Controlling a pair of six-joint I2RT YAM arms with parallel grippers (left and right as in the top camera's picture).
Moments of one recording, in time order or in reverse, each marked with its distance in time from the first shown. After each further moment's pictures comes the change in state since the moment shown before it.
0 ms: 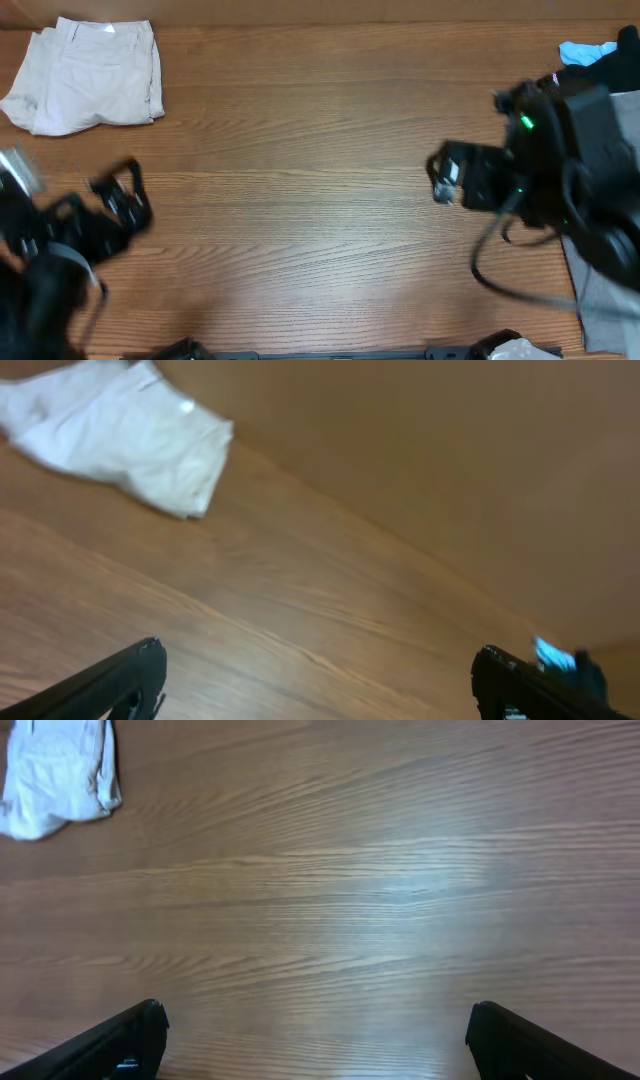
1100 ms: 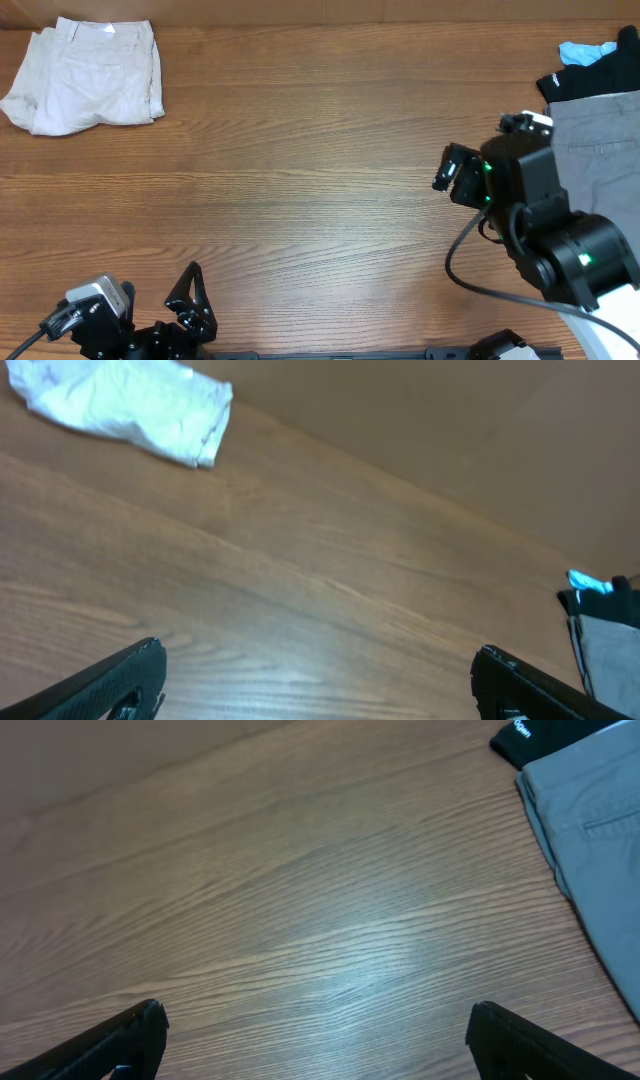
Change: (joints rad) left arm 0.000 -0.428 -0.279 -0.153 -0.018 0.114; right arm 0.002 -0.235 -0.692 0.581 0.336 0.084
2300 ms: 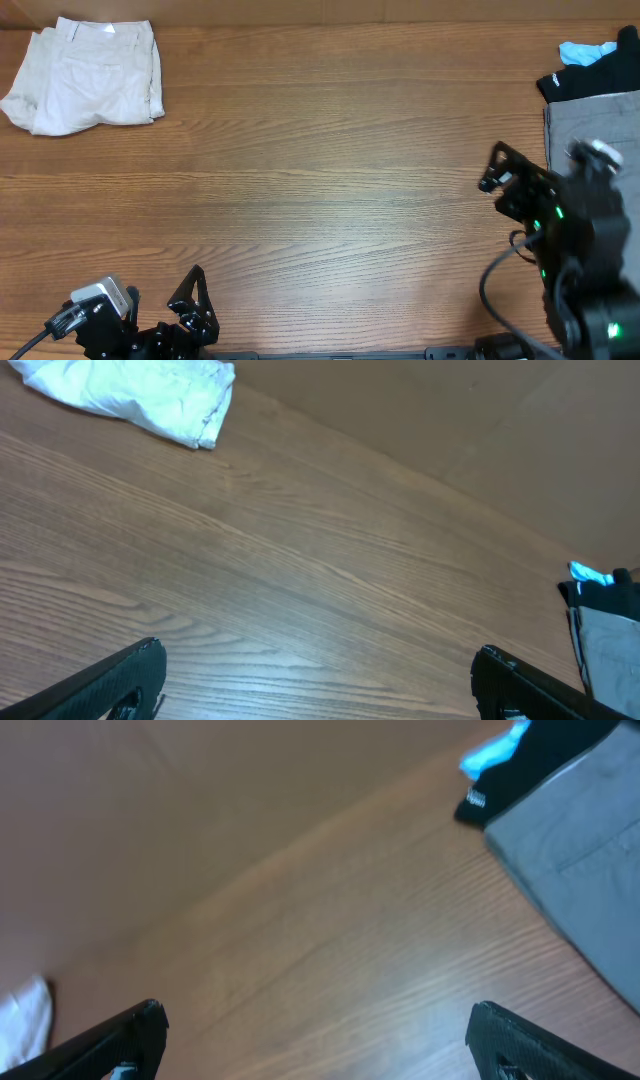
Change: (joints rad) left arm 0.000 0.000 -0.005 -0.031 0.000 0.000; right arm -0.280 -0.336 -0.304 0.328 -0.122 0.000
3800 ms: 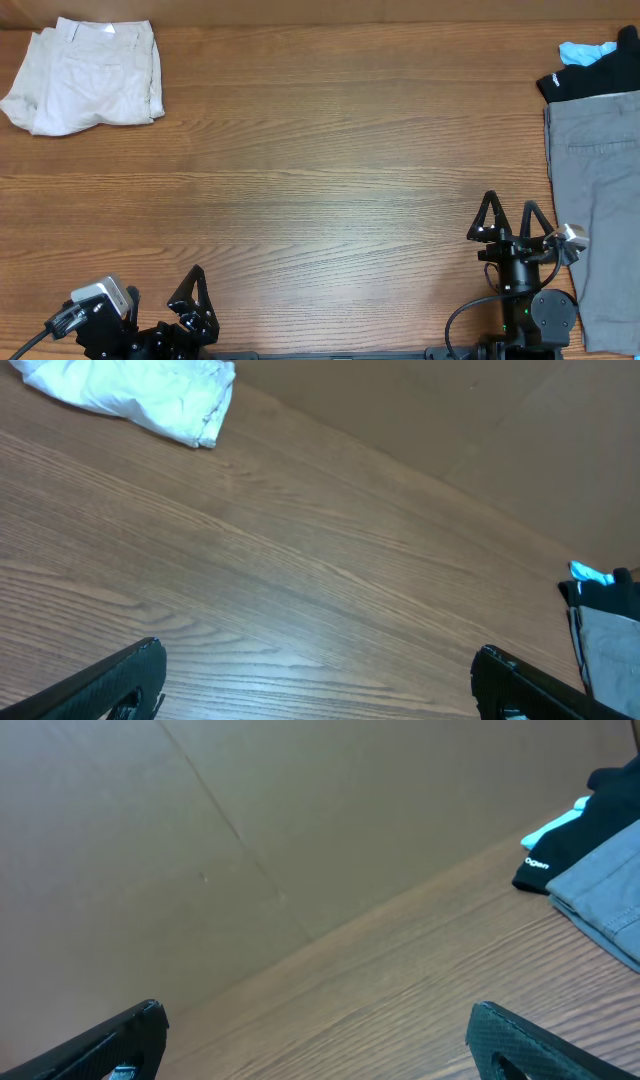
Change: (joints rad) left arm 0.000 0.000 -0.002 0.000 -0.001 0.000; right arm -0.199 -0.724 -0.912 0.700 -0.229 -0.050
